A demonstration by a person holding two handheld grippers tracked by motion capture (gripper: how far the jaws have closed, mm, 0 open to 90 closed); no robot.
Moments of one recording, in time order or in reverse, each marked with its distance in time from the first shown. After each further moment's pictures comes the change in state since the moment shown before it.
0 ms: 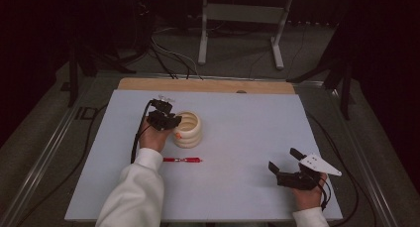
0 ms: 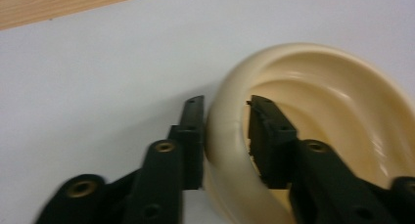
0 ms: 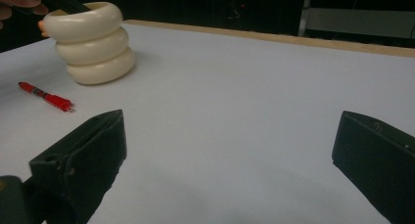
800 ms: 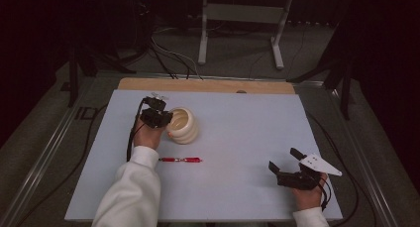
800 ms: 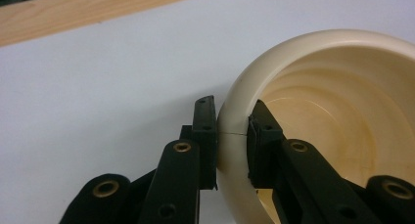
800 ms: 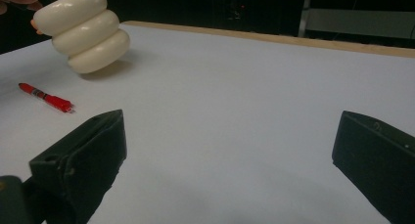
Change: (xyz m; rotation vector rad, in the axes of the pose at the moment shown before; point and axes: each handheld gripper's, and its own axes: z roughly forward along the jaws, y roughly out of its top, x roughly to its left) left arm 0.013 0.001 -0.009 0.011 0.090 -0.001; right arm -0.001 0.000 0.000 -0.003 0.001 0.003
